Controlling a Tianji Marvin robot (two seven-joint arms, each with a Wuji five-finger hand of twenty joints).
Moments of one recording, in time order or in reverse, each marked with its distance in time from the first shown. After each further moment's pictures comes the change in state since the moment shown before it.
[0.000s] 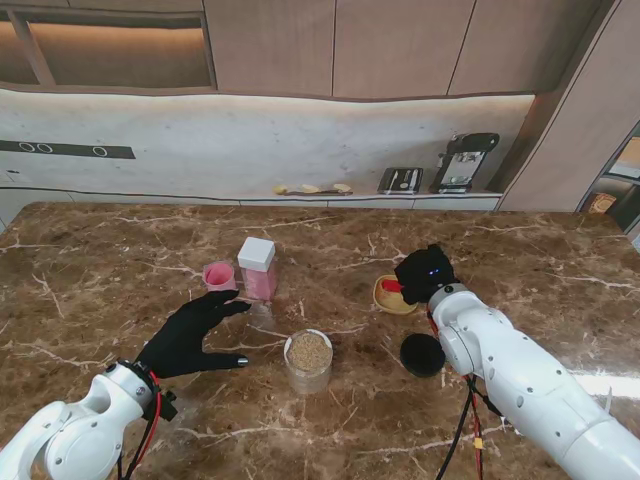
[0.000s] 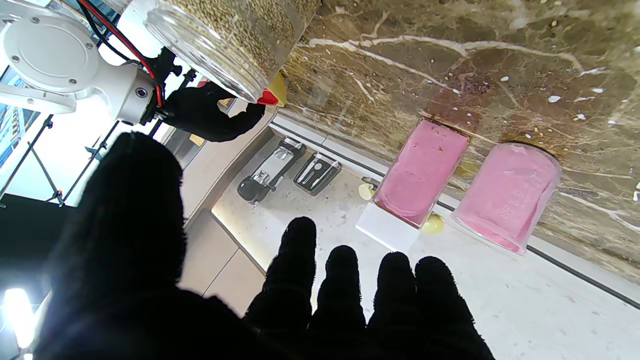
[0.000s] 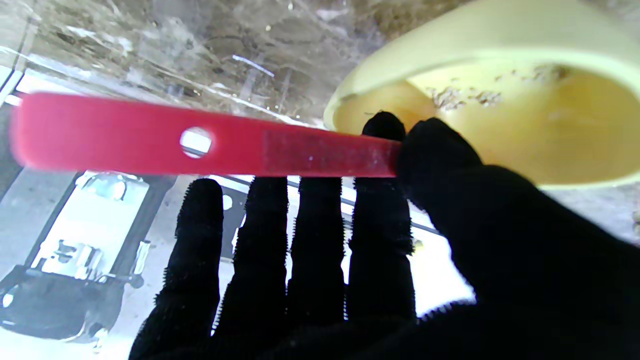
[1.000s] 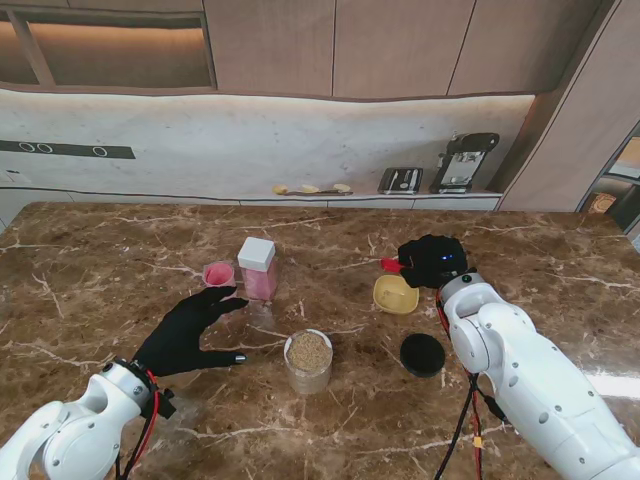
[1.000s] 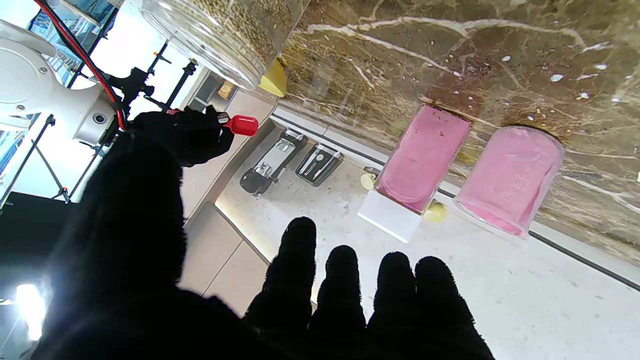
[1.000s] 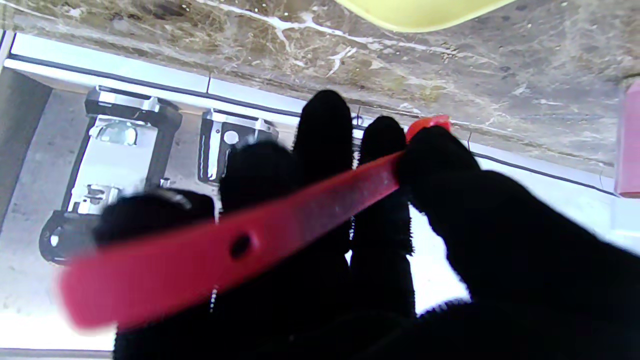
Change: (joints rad) left arm 0.002 -0.003 -0.011 0.000 0.016 -0.019 0.026; right arm -0.164 -0.002 0.246 -0.260 0.004 -0.060 0.046; left_hand 0.000 0.000 0.000 0.000 0.000 0.000 -0.001 0.000 0.000 0.000 0.000 0.000 0.000 0.000 0.000 0.000 0.000 0.000 0.000 0.001; right_hand 0.013 0.068 -0.077 -0.001 -0.011 -0.008 -0.059 0.191 0.443 0.027 0.220 0.261 0.641 0.024 0.707 0.274 0.776 0.050 0.812 -0.023
